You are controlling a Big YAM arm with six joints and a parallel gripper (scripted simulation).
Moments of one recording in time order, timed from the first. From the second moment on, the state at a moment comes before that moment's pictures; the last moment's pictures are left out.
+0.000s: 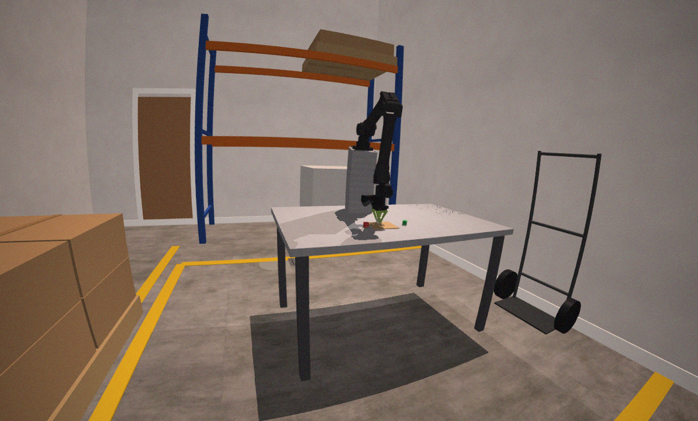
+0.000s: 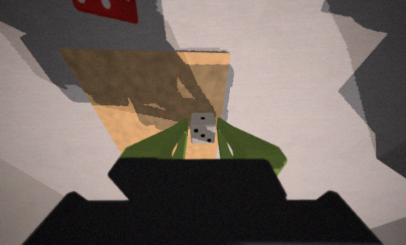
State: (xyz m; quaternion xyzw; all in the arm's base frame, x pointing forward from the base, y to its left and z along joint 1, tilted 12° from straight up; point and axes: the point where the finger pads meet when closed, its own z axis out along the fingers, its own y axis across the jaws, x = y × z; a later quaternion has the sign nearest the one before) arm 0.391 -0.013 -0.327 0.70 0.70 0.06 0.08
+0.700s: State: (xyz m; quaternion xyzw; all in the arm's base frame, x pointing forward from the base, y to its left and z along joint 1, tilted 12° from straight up) arm 0.386 -0.013 -0.322 0.70 0.70 0.06 0.08
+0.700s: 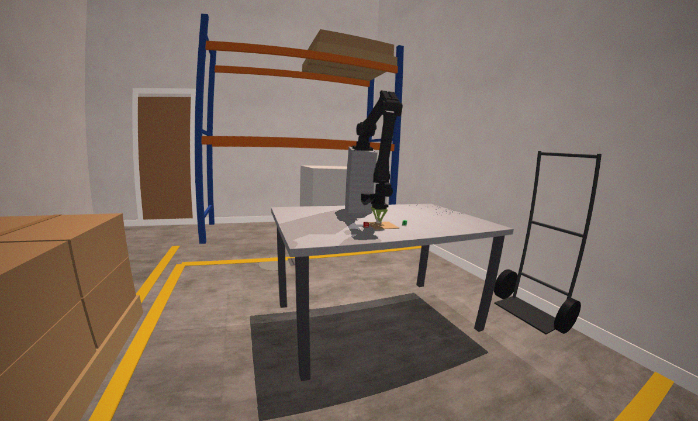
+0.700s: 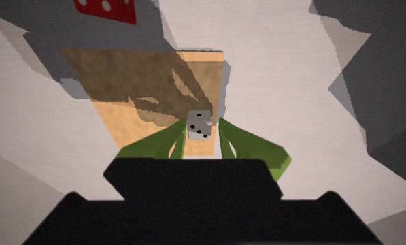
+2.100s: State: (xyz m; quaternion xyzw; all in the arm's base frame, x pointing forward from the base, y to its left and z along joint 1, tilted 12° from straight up) arm 0.373 -0.011 -0.240 0.70 0.70 0.06 0.08
